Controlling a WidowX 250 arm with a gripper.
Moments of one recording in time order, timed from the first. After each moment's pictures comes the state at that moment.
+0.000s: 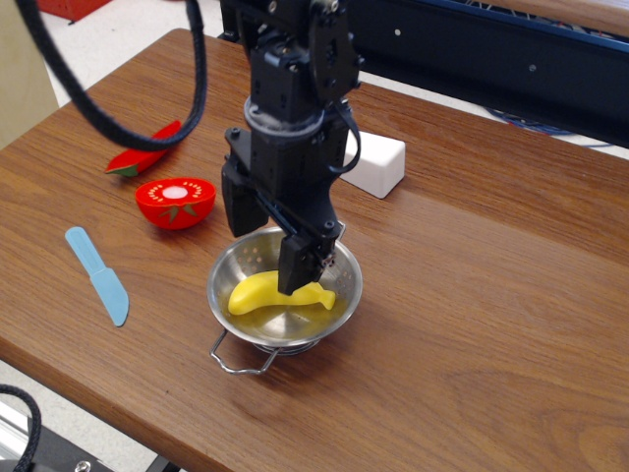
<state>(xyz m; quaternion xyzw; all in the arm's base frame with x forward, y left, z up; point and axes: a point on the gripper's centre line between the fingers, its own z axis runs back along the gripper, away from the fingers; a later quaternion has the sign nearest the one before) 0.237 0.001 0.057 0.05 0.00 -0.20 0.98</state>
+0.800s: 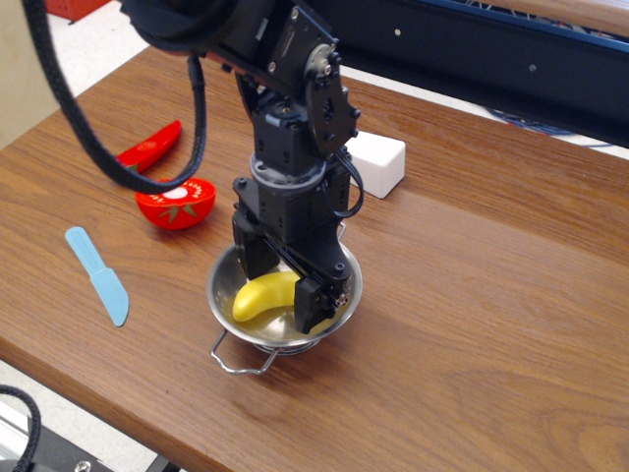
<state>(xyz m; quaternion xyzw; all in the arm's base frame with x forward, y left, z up) 0.234 -0.009 0.027 0.02 -0.01 -0.17 0.99</state>
